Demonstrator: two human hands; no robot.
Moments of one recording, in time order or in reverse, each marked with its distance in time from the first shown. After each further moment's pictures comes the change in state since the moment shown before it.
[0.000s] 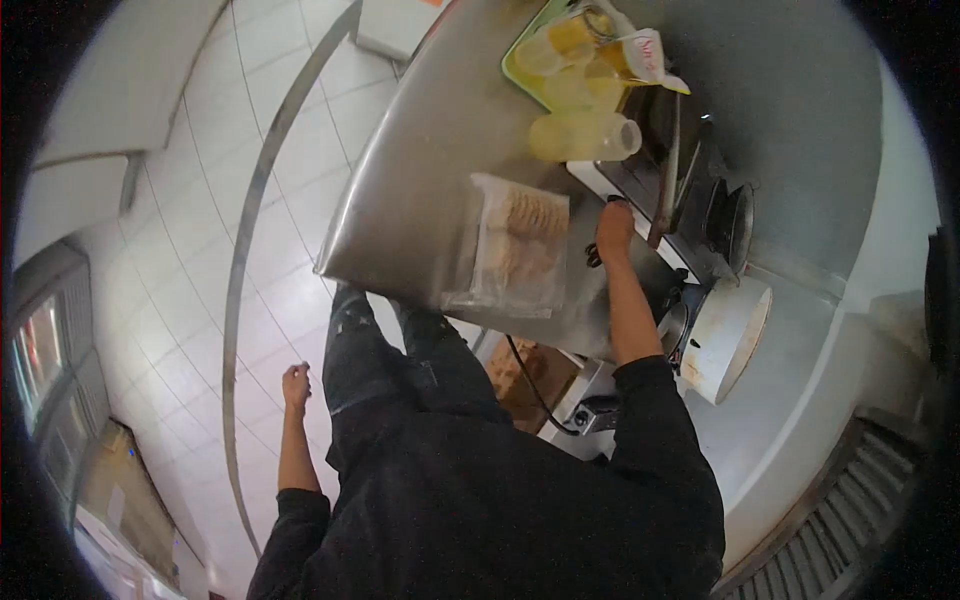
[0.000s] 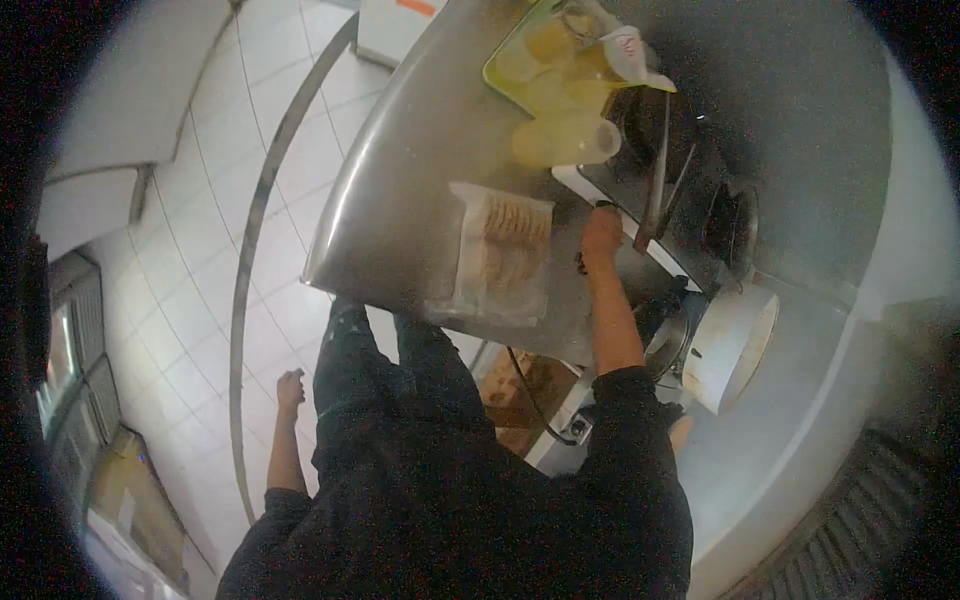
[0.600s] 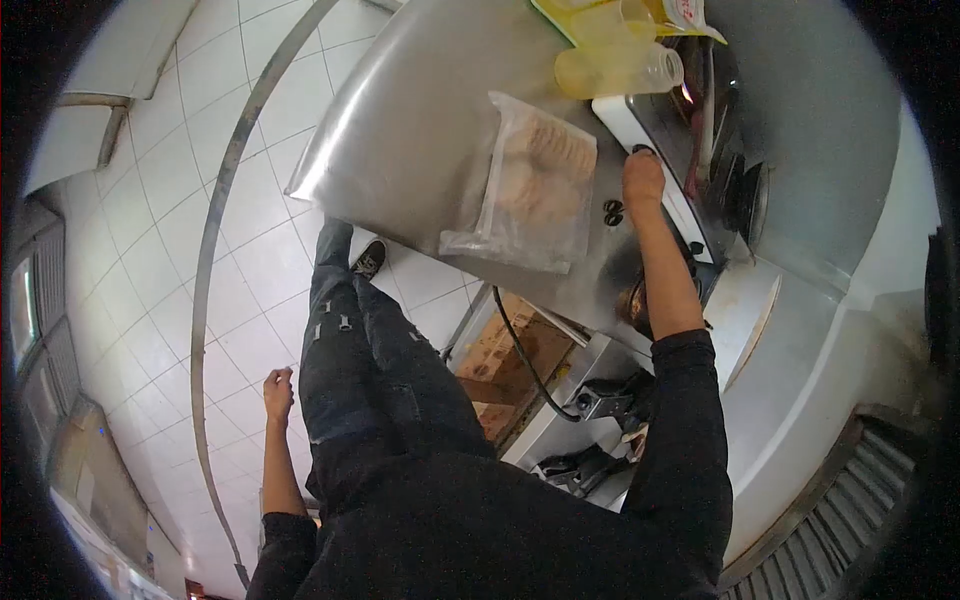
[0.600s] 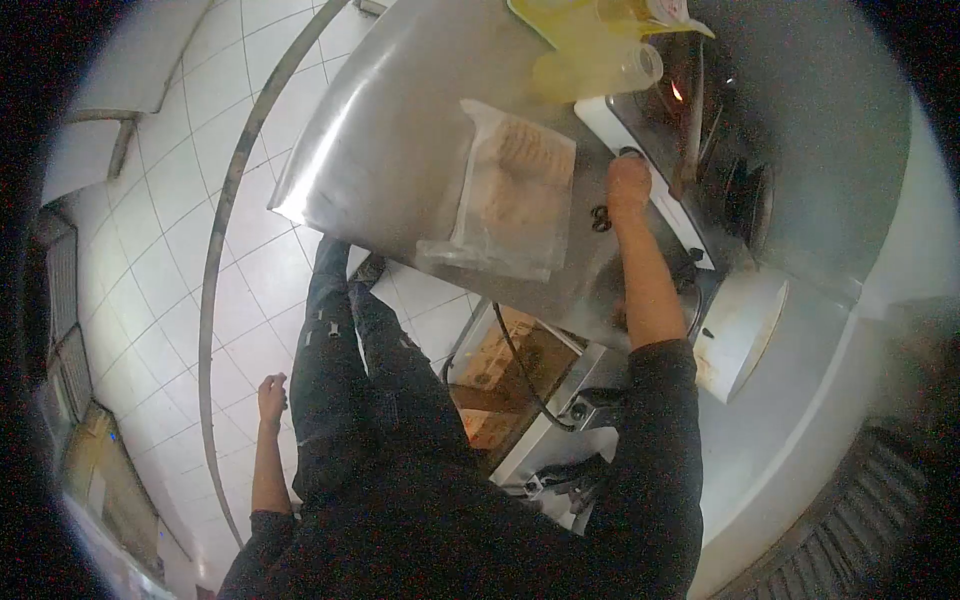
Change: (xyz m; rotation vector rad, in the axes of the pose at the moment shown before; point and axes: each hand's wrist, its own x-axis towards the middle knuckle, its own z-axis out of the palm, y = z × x) left_hand -0.038 -0.112 0.019 -0.039 -0.069 -0.025; right_hand -0.007 0.002 -0.009 -0.377 0.103 -0.225
